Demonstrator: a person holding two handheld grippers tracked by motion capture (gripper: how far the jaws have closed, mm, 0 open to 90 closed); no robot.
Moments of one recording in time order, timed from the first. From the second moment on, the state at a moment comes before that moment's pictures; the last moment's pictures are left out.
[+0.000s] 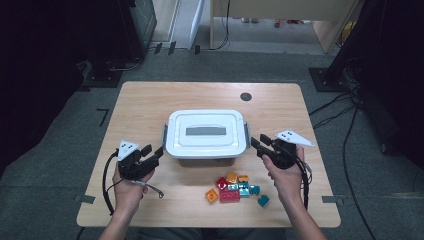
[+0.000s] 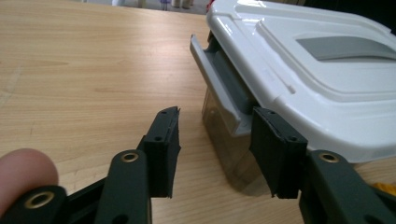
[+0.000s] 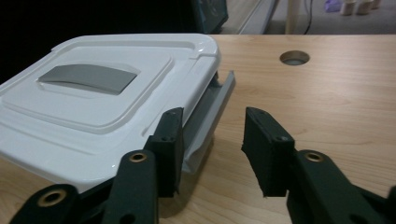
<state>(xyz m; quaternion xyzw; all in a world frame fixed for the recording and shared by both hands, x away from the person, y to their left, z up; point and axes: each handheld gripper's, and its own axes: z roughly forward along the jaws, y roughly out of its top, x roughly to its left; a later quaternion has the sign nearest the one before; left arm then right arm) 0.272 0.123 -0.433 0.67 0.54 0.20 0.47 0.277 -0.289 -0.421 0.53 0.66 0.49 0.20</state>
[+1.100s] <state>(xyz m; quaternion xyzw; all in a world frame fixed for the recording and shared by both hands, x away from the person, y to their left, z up) 0.274 0.115 -0.433 0.68 0.55 0.20 0.45 0.270 -0.265 -0.431 0.56 0.66 0.47 0.17</state>
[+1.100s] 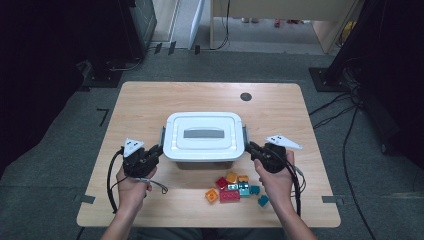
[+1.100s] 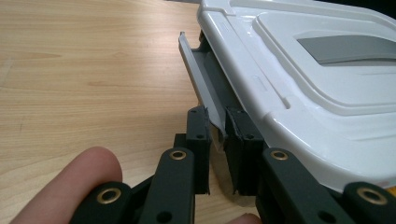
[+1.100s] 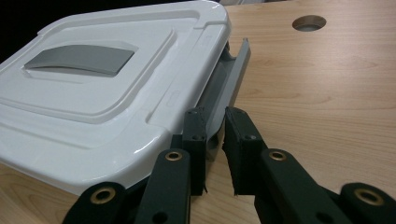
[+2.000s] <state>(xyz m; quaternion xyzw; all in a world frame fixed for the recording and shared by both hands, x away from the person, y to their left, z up) 0.250 0.131 -0.433 0.69 0.52 0.19 0.47 0.274 -0.294 -0.412 0.49 0.65 0.54 0.21</state>
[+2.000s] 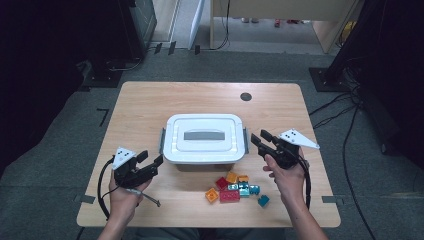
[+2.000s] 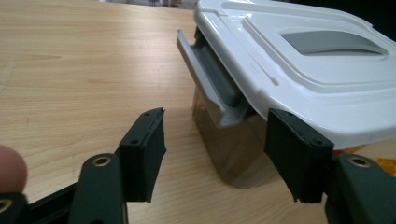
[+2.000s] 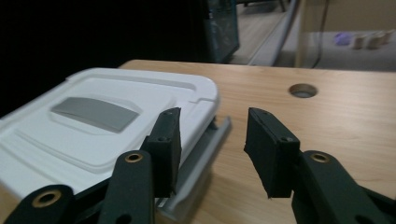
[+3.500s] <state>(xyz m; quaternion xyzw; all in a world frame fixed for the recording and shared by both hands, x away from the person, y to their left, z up) 0.239 0.113 -0.436 0.74 0.45 0.18 0.46 0.346 -0.215 -0.379 0.22 0.82 0.52 0.12</state>
